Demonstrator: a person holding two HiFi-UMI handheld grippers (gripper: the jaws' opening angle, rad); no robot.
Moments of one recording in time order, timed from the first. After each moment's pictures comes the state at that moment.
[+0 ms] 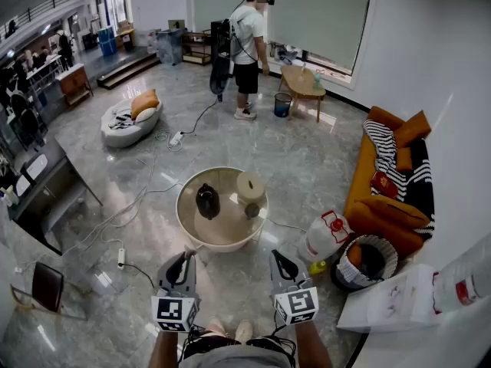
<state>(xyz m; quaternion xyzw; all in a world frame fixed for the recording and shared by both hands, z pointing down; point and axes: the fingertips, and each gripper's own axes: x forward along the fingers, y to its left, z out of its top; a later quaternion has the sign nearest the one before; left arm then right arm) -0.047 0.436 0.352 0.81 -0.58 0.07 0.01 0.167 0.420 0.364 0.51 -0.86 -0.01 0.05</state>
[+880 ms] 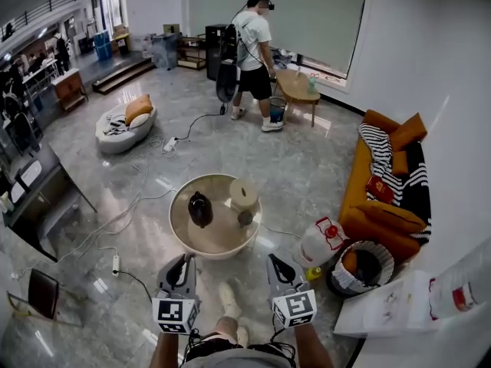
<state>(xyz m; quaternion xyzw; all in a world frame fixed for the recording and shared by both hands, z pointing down) -0.014 0.401 0.356 0.81 -0.58 0.07 0.01 0.194 0.393 0.369 0.51 -0.86 0.00 0.05</state>
